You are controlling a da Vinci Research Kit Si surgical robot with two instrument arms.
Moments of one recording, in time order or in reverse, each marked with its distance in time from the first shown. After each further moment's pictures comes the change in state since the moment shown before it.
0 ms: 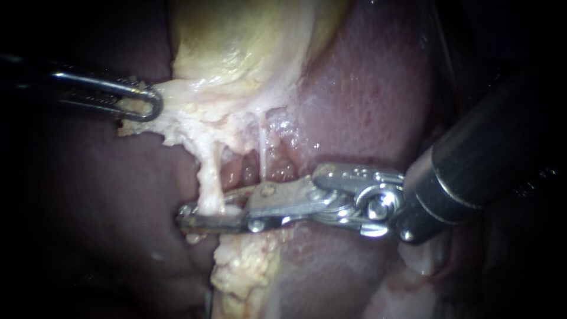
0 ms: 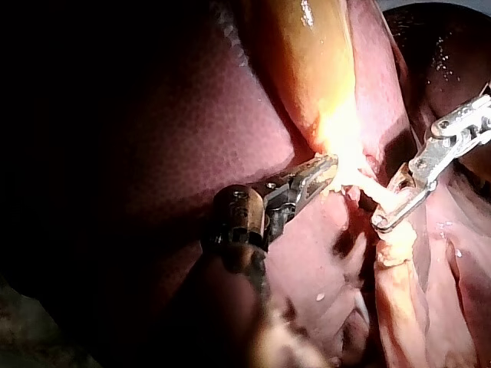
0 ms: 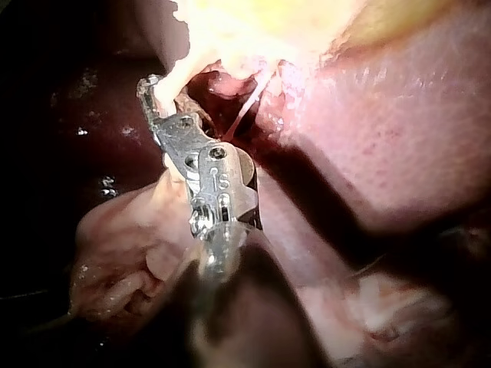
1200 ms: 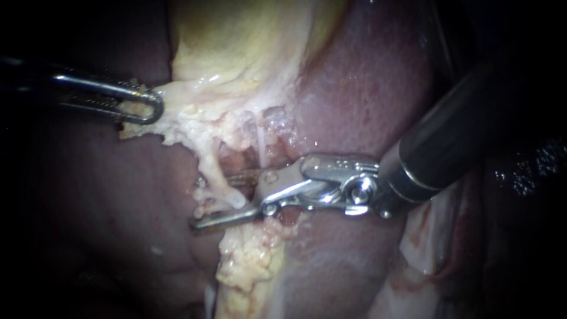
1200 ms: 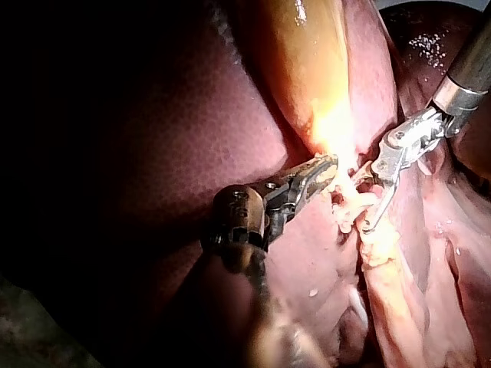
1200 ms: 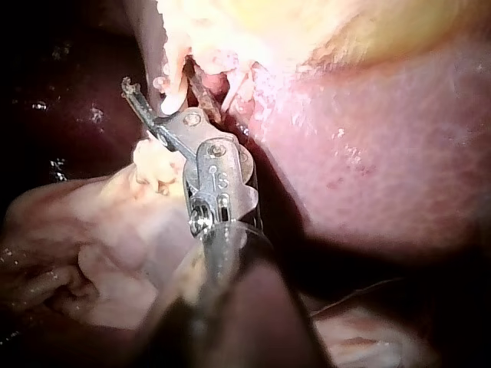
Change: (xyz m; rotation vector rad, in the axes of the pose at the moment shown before) right arm -0.005 0.009 0.002 -0.106 0.104 -0.210; left arm 0.000 0.000 0.000 -0.003 -0.003 0.000
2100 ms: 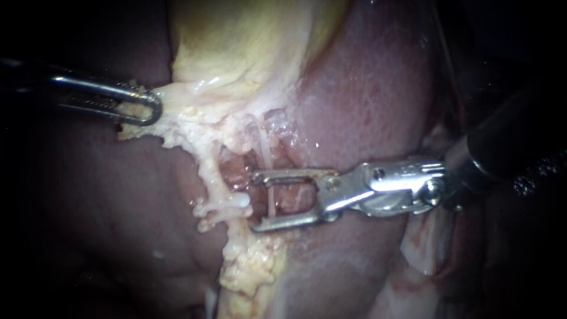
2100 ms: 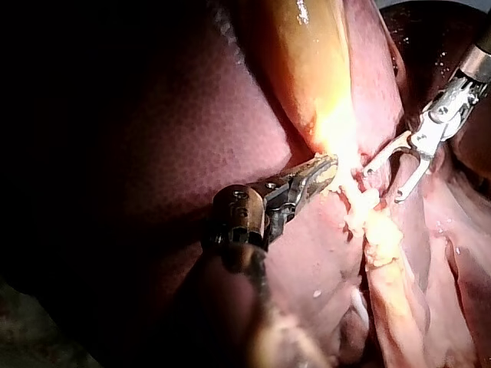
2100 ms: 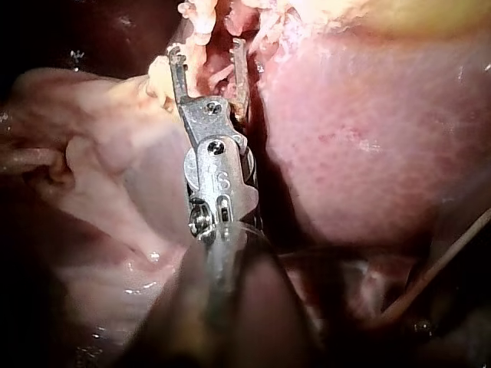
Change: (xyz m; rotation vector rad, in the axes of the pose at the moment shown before) right arm -0.001 -0.005 -0.011 -0.069 -0.011 -0.258; left arm 0.000 0.000 0.000 -0.001 0.000 0.000
